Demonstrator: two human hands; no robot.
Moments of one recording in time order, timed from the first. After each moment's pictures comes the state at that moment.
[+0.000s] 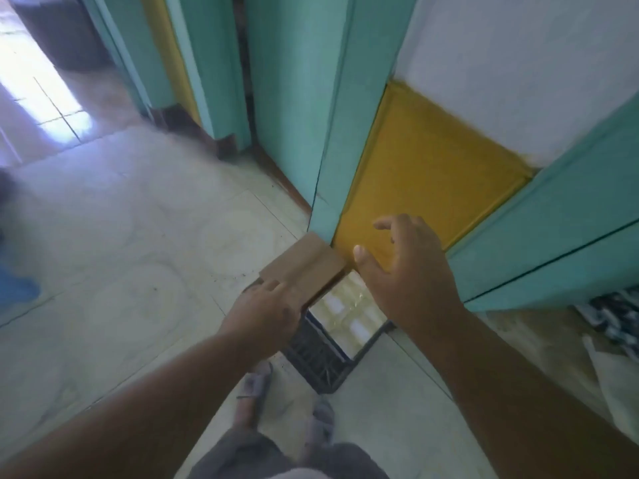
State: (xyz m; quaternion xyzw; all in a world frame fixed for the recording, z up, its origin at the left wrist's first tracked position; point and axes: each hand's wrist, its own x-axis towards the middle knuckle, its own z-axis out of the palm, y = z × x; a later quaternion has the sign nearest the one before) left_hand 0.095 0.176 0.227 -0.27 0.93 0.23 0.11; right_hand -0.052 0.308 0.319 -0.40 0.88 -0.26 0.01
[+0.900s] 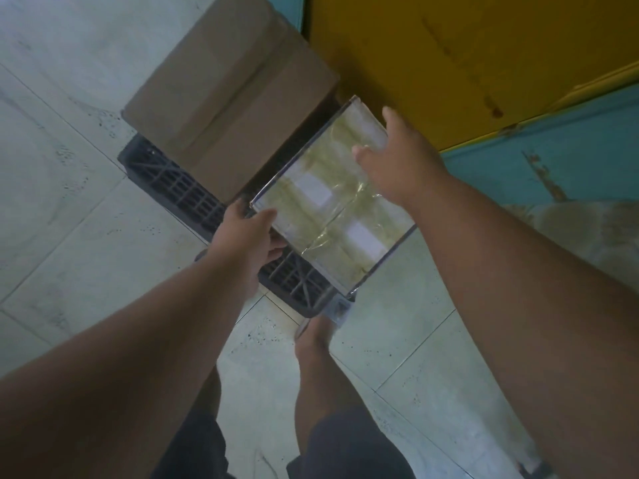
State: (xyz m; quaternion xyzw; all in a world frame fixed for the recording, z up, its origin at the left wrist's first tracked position) left_hand -0.053 0.190 -0.196 -0.68 0.37 0.63 0.07; right_hand -0.258 0.278 -0.164 -0.22 0.91 -0.09 0.34
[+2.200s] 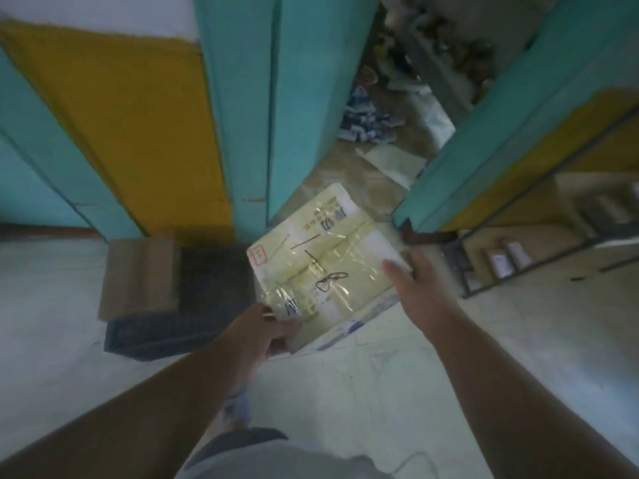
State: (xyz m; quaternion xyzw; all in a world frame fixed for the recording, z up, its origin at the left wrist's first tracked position) left_hand 0.156 0.332 0.207 -0.23 0.56 0.70 0.39; right_hand 0.170 0.577 0.297 0.23 0.91 -0.34 0.04
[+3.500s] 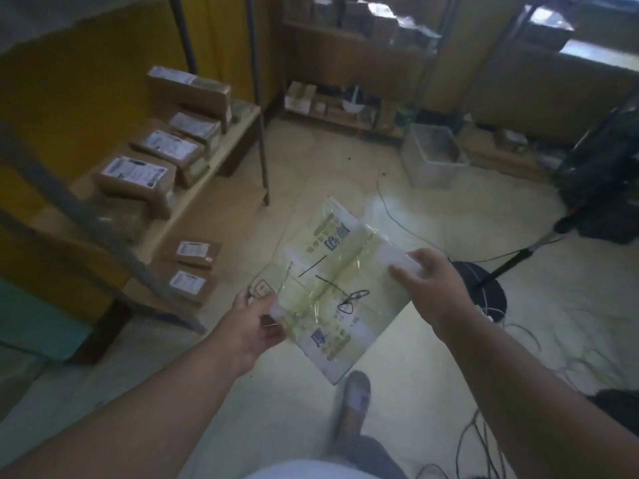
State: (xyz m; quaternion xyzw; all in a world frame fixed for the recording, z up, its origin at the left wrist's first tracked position) left_hand 0.362 1.271 0.228 0.08 0.59 0.49 0.64; right_hand 0.622 1.351 0.309 0.66 0.58 -0.38 -0.29
